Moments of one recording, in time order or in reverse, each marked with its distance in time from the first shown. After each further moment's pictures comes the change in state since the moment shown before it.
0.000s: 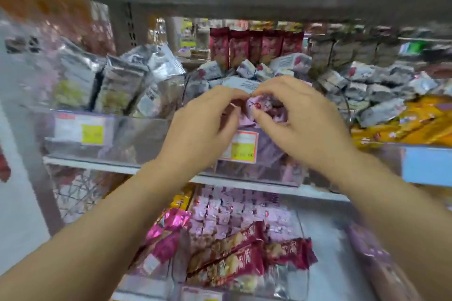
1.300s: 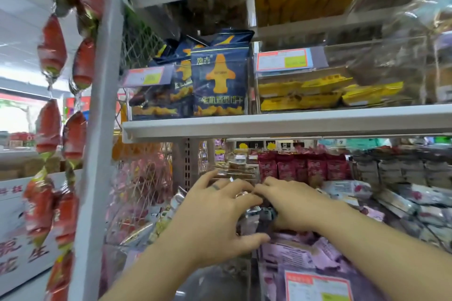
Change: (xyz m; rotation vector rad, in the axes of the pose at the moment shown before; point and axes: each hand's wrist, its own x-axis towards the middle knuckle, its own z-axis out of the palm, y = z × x) left_hand 0.040 -0.057 -0.099 0.641 -0.169 0.337; right_hand 0.129 -0.038 0.047 -0.390 -0.562 -0.090
